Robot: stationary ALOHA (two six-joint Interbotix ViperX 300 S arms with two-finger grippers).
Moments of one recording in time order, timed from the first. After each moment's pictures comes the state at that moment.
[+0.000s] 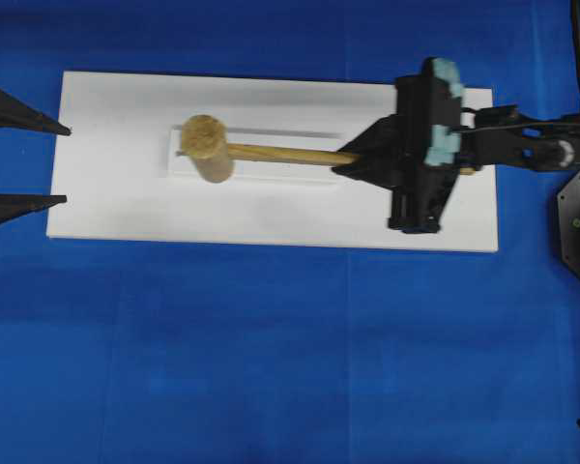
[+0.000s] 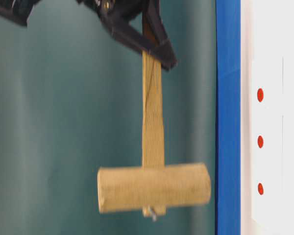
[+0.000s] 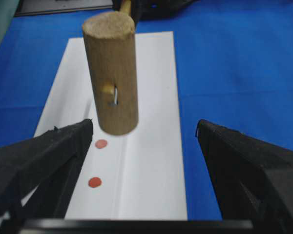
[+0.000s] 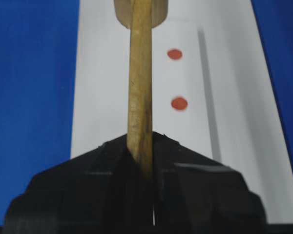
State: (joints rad) left arm 0.03 -1.06 1.21 -0.01 0.02 0.11; right arm -0.09 -0.27 0.79 0.90 -0.03 -0.79
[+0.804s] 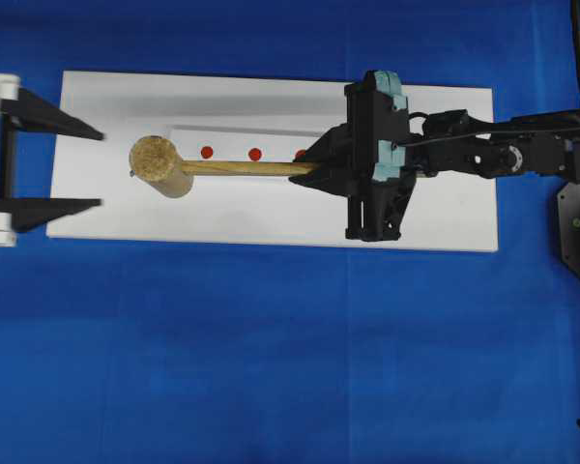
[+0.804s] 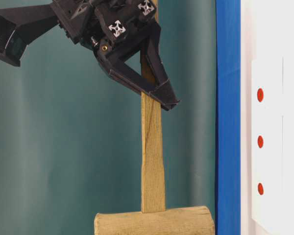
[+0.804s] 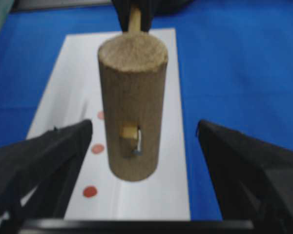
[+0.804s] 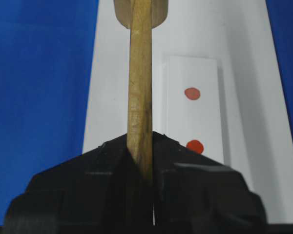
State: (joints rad) left arm 0.03 -0.80 1.21 -0.01 -0.22 0.11; right arm -0.06 -0.17 0.69 0.87 -0.02 -0.79
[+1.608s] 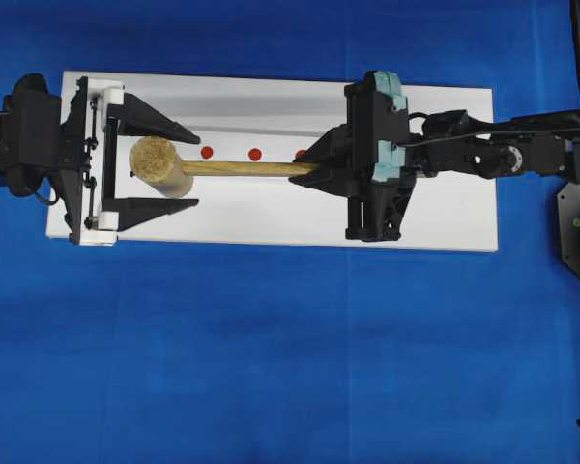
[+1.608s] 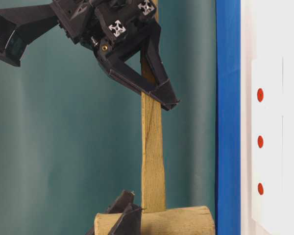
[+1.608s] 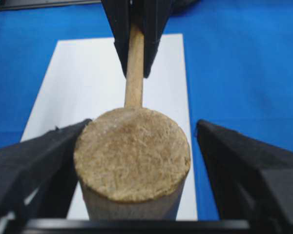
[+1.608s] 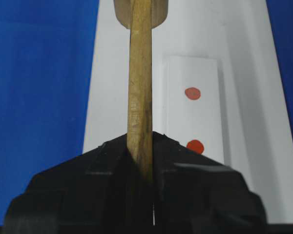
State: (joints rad) left arm 0.04 -0.40 1.01 -0.01 -0.39 0.11; right arm -0.06 -0.17 0.69 0.87 -0.02 -0.79
